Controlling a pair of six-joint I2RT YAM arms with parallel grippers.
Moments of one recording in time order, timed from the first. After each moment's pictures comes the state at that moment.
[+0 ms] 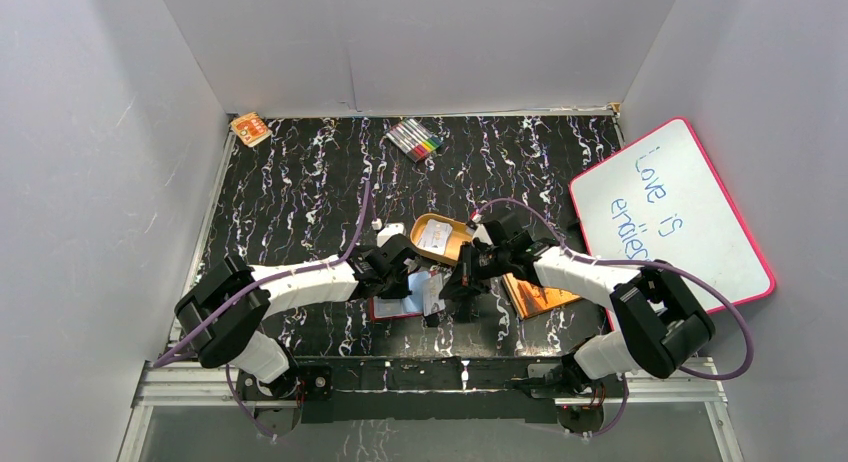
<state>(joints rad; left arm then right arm) -0.92 1.51 0.76 -0.33 -0.23 -0.83 0.65 1.40 0.64 -0.14 -0.67 0.89</state>
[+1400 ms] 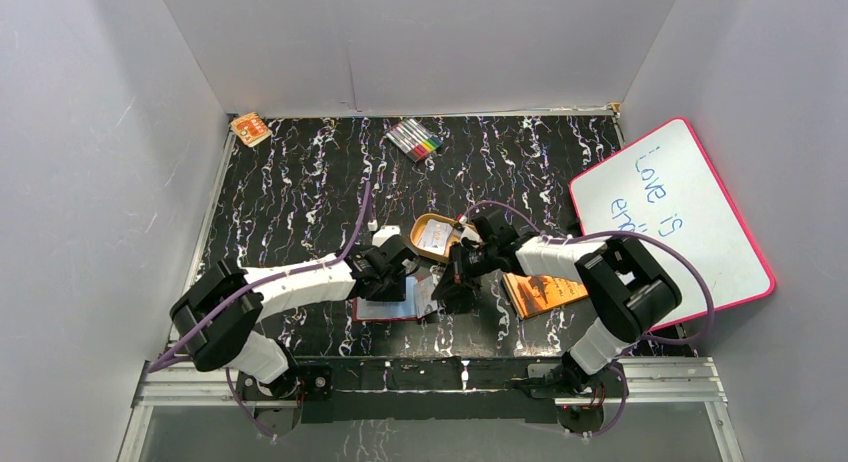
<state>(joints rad) -0.92 1.48 0.78 -0.45 -0.26 -0.81 0.65 1.60 0.70 -0.06 -0.78 0.86</state>
